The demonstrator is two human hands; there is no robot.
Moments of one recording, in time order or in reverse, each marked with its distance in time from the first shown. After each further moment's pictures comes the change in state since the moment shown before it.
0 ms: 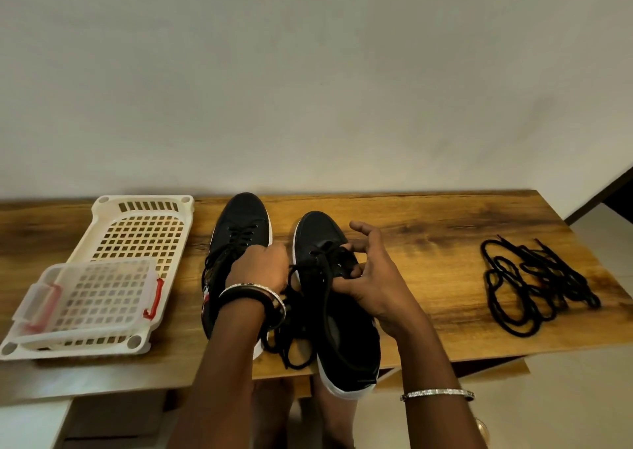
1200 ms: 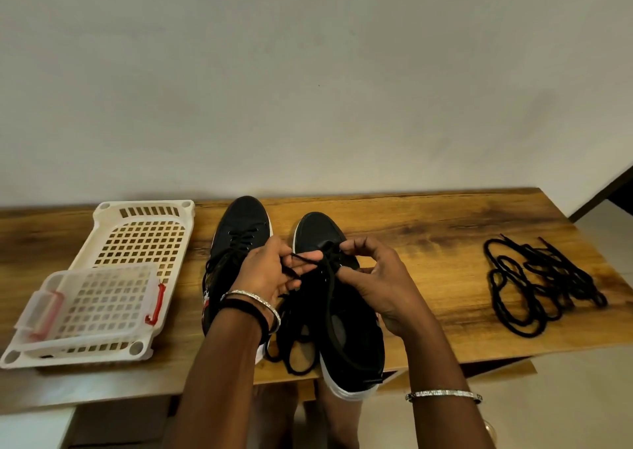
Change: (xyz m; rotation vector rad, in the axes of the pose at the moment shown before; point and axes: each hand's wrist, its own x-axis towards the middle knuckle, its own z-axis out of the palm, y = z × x) left_hand -0.002 0.002 0.005 -0.864 -0.171 -0.088; right_hand 0.003 0.009 -0.002 0.219 0.041 0.086
